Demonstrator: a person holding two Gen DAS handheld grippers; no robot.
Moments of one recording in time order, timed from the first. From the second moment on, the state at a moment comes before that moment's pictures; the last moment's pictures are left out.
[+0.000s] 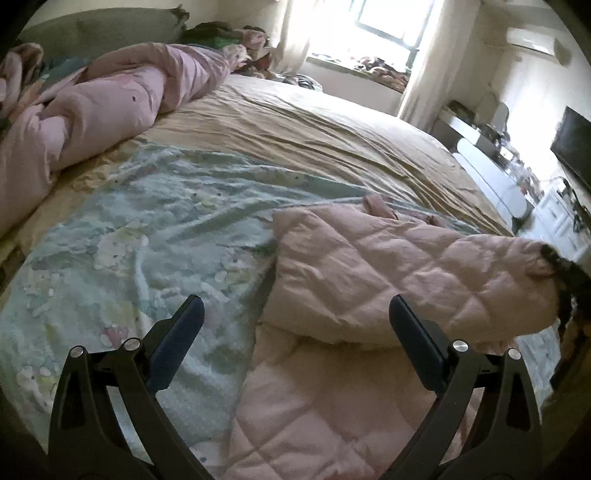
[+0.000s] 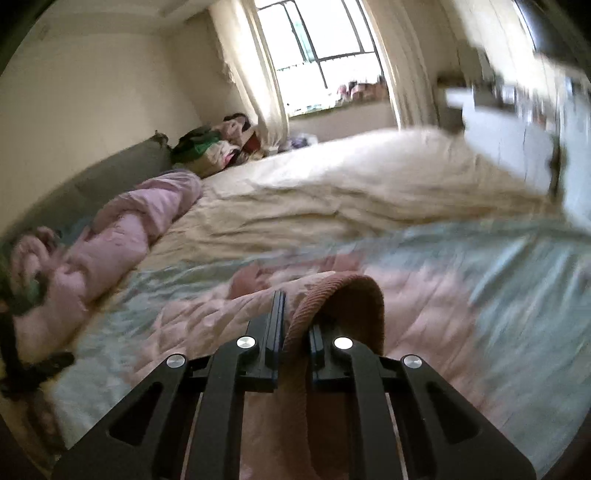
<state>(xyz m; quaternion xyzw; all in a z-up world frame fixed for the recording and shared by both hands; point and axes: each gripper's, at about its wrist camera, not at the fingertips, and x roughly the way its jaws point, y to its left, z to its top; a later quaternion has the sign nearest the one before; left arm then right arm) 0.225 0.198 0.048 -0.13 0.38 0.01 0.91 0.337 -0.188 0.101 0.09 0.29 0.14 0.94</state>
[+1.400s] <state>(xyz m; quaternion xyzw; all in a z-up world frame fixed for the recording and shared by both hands) 0.335 0.103 -0.074 -0.05 0.51 -0.07 0.85 0.347 -0.188 0.076 0.03 0.32 0.06 0.95</state>
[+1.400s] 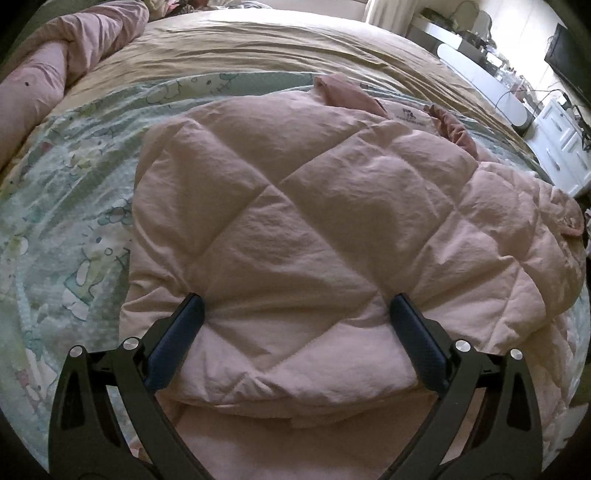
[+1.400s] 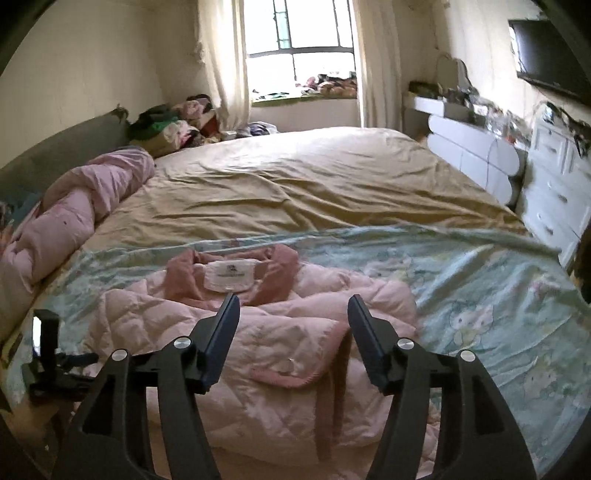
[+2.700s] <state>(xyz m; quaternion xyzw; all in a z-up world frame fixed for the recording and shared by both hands) 0.322 0.103 -0.074 -0.04 0.50 -0.07 0.86 0.352 -0.094 -0.038 -0.05 0.46 0.11 0.88</state>
